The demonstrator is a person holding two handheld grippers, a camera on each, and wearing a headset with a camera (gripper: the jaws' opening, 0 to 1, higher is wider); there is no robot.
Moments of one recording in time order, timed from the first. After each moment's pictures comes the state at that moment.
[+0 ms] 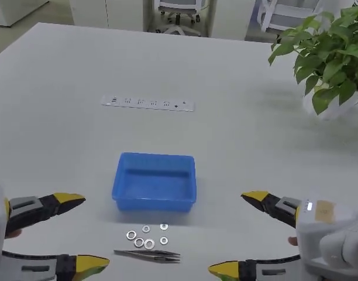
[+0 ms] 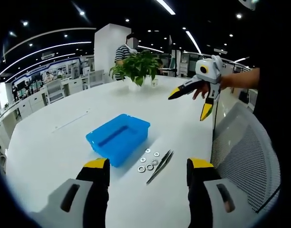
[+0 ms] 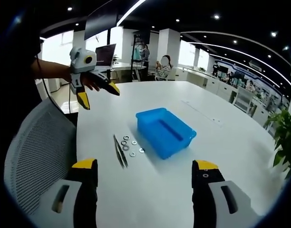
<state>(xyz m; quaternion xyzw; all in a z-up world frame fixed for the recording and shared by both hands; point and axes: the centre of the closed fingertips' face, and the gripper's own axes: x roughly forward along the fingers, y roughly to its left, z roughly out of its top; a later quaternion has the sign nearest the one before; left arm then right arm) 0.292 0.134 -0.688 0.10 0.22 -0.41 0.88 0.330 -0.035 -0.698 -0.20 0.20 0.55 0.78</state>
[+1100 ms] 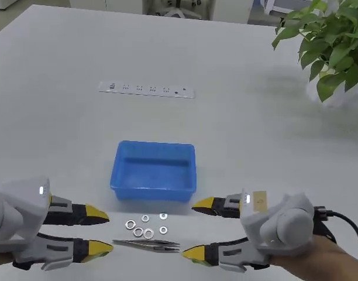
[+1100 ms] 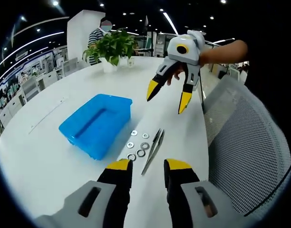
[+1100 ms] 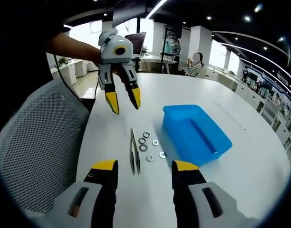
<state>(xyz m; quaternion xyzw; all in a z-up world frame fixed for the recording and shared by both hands) 0.292 0.119 -0.747 0.15 0.29 -0.50 0.80 0.316 0.020 -0.747 -0.25 0.20 0.65 0.69</state>
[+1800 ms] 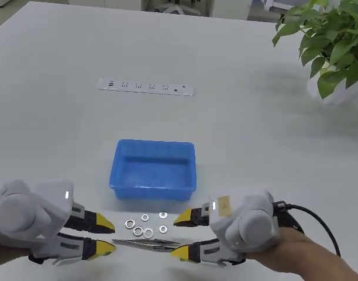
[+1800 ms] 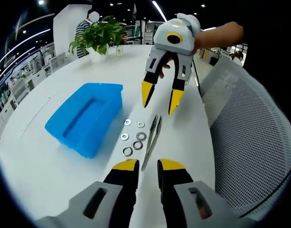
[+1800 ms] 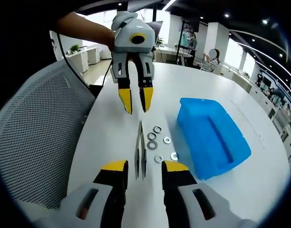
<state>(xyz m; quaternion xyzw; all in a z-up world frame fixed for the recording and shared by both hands) 0.292 0.114 -0.776 0.20 0.32 -0.53 0.76 0.306 0.040 -0.781 -0.29 0.22 0.69 0.63</state>
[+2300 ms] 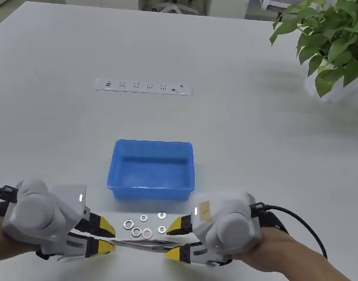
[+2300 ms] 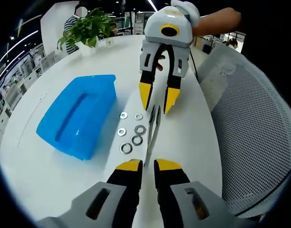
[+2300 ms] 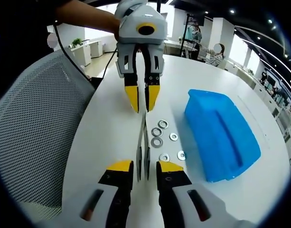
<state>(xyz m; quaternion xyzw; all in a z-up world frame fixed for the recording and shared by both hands) 0.296 0.114 -0.794 0.25 0.34 -0.55 0.72 0.303 0.045 -0.801 -0.31 0.24 0.68 0.61</state>
